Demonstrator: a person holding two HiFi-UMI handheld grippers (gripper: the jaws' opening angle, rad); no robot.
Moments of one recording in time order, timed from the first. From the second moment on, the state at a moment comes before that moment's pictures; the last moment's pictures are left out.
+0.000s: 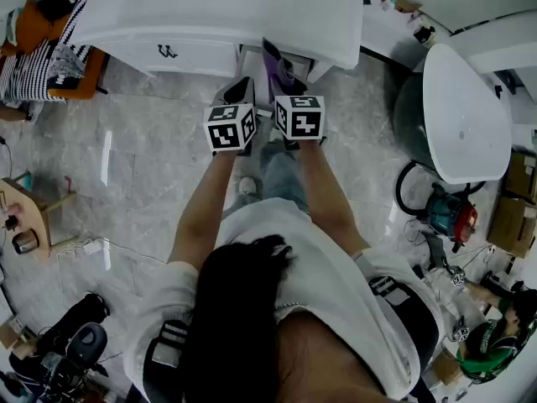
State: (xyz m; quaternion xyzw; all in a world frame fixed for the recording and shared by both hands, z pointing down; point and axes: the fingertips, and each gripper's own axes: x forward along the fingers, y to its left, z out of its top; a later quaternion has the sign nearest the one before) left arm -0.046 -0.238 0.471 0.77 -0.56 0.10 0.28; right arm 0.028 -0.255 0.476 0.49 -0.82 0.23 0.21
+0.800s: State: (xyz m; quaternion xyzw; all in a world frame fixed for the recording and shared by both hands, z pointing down) left arm -0.041 -0.210 0.395 0.80 -0.57 0.05 0.19; right arm 0.023 -0.209 0.384 0.50 -0.85 0.11 0.12
